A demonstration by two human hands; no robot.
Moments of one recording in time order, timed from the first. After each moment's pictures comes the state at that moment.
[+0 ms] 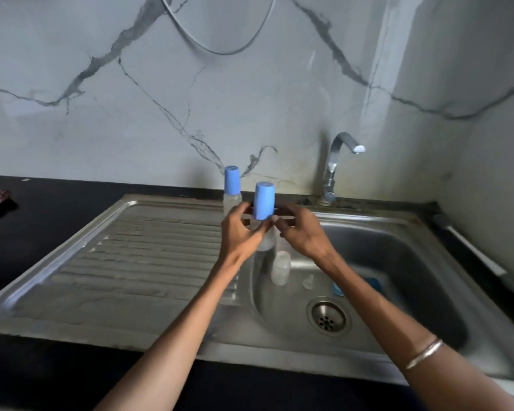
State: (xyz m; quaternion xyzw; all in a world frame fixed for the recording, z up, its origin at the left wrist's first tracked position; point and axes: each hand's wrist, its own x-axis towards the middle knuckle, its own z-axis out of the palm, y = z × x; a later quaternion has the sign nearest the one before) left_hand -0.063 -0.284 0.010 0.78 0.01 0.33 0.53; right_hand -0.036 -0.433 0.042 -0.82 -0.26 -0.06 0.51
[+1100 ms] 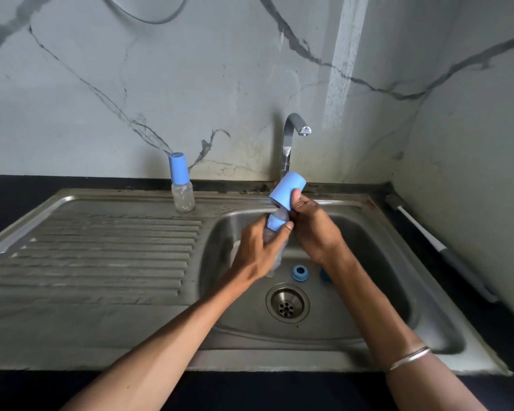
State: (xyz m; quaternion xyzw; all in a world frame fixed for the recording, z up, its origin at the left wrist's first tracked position) left_hand -0.062 -0.412 -0.009 0.80 -0.08 0.26 0.54; right_hand -0.036 -0.538 0.035 -0.54 -0.18 0.11 0.81
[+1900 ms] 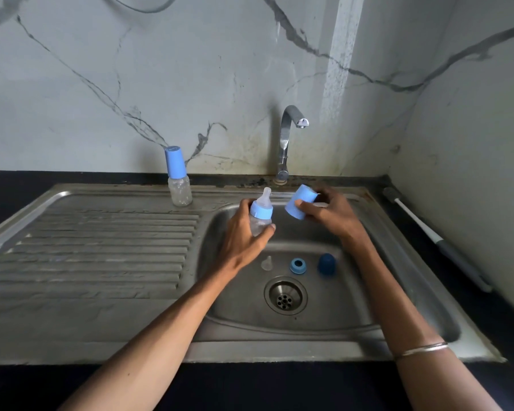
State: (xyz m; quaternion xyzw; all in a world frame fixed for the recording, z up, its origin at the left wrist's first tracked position) left_hand -0.045 -0.382 -0.025 0.84 -0.08 0.24 0.48; right_hand -0.005 -0.584 0.026 -0.80 -0.08 -0.05 0.59
